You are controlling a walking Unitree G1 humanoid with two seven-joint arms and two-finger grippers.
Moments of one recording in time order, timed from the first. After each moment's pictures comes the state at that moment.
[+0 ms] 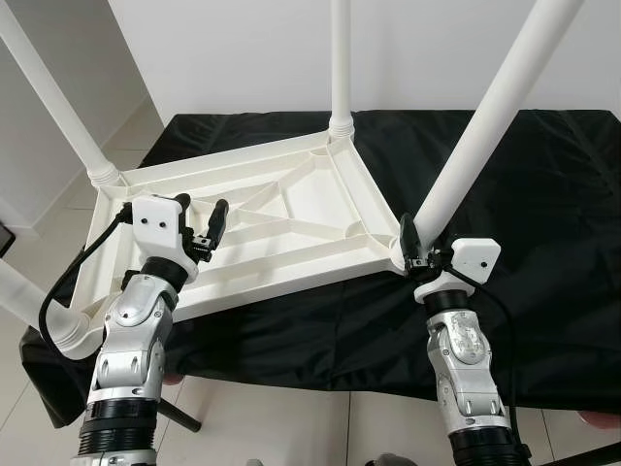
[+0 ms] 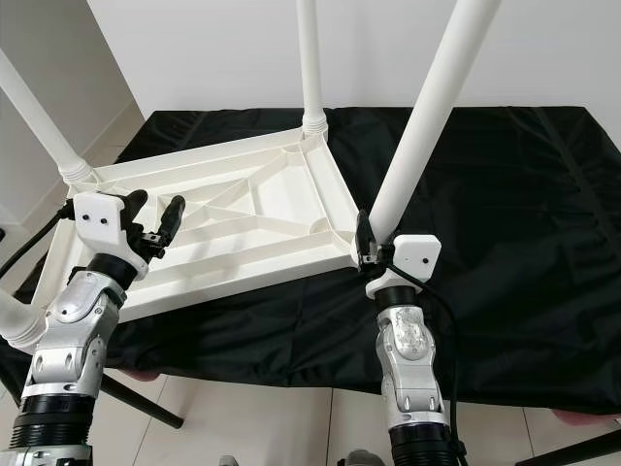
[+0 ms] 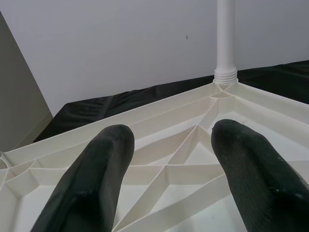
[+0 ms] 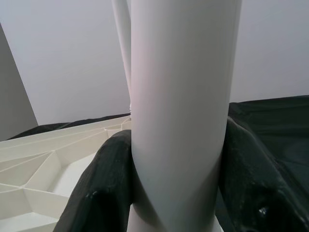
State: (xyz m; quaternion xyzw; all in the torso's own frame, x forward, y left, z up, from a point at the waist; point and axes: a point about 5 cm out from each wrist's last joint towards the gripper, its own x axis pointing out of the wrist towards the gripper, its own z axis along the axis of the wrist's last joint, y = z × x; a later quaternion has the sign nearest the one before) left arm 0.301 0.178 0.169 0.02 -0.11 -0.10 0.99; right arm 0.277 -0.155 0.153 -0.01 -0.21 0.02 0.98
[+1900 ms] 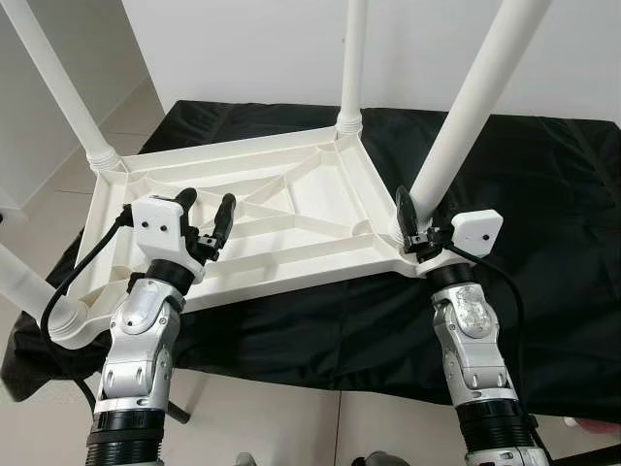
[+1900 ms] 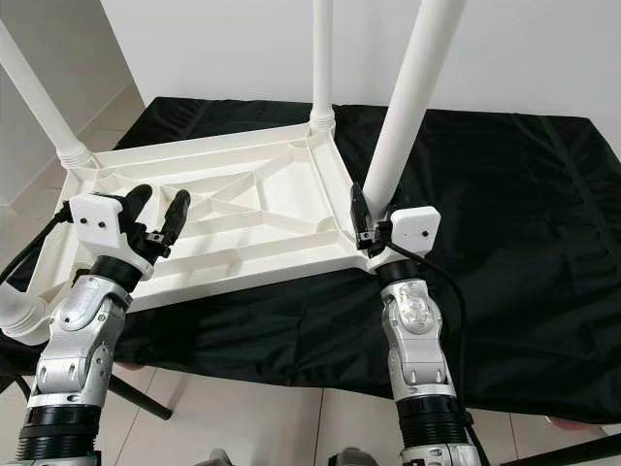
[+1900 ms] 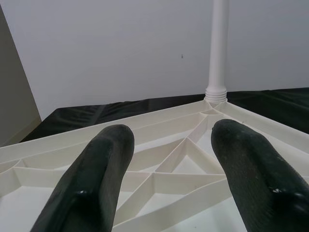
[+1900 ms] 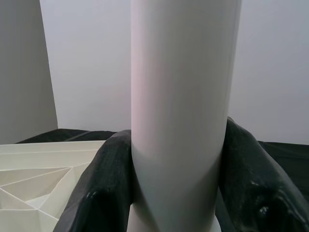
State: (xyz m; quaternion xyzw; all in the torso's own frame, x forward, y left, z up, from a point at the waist) left arm 0.290 0.166 0.177 0.00 -0.16 -0.11 0.98; right arm 0.292 -0.157 0.182 -0.05 -0.25 0.06 0.96
